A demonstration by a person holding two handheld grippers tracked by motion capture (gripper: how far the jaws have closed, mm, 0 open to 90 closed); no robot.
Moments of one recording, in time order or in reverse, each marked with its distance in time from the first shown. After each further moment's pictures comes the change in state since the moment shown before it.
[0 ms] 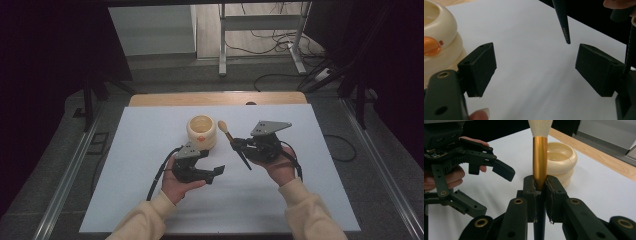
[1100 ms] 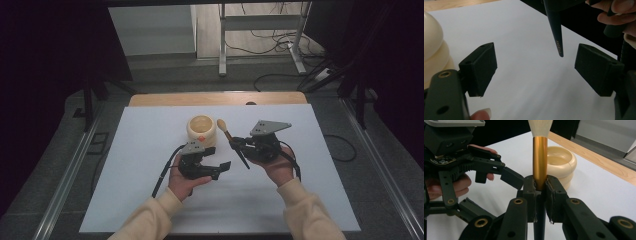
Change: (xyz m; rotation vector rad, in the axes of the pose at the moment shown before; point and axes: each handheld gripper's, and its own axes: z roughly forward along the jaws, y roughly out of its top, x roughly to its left) left arm -0.001 0.008 0.015 -0.043 -0.045 -0.037; right arm 0.003 0.002 0.001 -0.025 -0.008 0.000
